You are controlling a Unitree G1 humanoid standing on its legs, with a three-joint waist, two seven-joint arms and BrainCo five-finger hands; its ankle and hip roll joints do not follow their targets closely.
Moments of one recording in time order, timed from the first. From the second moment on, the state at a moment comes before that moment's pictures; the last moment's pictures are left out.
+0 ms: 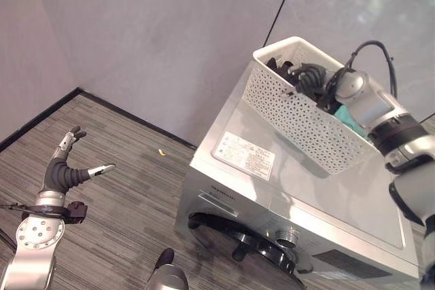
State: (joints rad) left arm 0.24 0.65 0.31 -0.22 -0.10 0.05 0.05; right arm -1.17 -0.82 0.77 0.67 0.10 0.21 0.33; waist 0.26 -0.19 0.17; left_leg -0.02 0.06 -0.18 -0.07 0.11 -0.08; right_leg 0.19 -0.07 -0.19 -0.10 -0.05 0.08
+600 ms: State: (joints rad) left arm 0.24 0.61 0.31 -0.23 -0.03 0.05 -0.01; right arm -0.91 -1.10 0.72 0.20 0.02 0.17 0.50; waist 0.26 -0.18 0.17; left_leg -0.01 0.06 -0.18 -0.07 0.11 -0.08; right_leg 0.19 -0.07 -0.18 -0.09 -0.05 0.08
